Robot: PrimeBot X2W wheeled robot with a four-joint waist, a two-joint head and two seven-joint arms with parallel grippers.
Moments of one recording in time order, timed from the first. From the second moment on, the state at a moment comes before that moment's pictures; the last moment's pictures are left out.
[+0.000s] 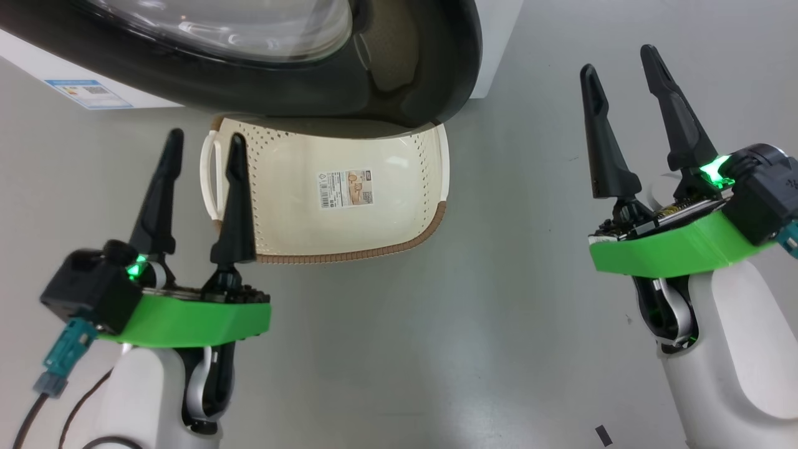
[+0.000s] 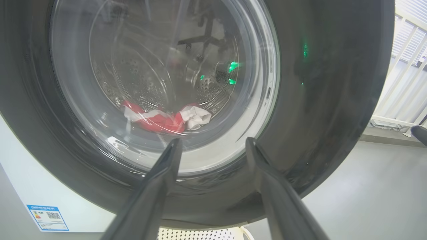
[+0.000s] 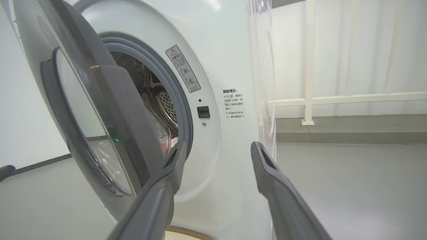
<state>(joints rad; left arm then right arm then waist) -0.42 0.03 -0.08 0.08 -0.31 -0.06 -0.25 -0.49 -0.07 0.10 0.09 0.33 0.13 -0.26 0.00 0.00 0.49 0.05</state>
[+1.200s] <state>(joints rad) -0.41 0.03 -0.08 0.07 -0.27 -0.05 -0.25 -0.37 -0.06 0.06 -0.01 0.24 0.13 -0.26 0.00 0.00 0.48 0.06</state>
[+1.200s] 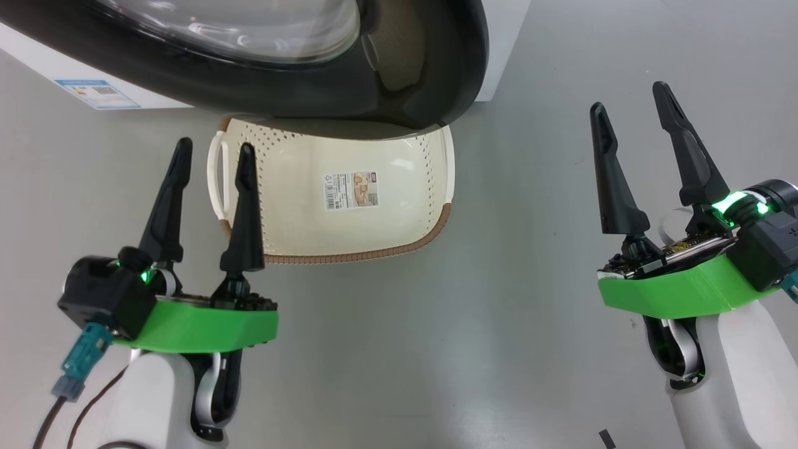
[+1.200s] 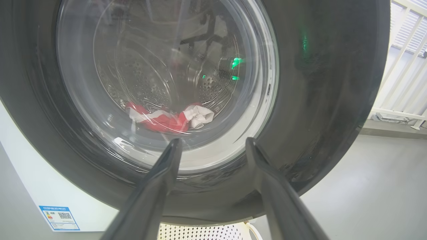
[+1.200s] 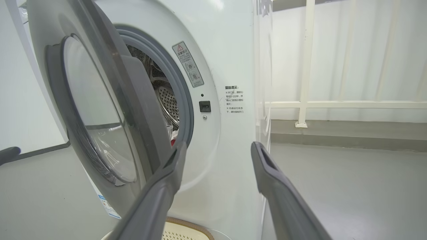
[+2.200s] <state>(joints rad) -0.39 0.03 -0.13 0.07 -0.27 -0.04 -0.25 -0.58 -0.07 0.14 0.06 1.45 0.13 -0.02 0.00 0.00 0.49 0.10</state>
